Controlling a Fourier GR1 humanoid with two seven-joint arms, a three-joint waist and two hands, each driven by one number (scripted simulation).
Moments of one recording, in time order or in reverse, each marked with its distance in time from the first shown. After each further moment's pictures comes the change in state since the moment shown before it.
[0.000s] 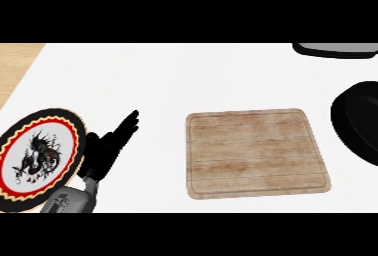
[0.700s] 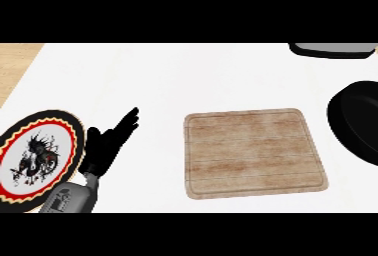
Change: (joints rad) left arm -0.027 -0.012 0.022 0.034 -0.005 -0.008 0.008; right arm -0.268 0.127 0.229 0.040 0.423 -0.229 -0.065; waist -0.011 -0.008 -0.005
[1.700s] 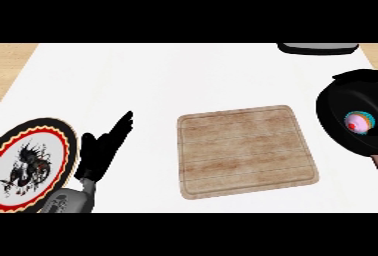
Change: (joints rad) left arm 0.044 -0.012 0.032 -0.005 -0.024 0.011 -0.025; right arm -0.211 0.330 0.098 0.210 0.223 0.154 0.130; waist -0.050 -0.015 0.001
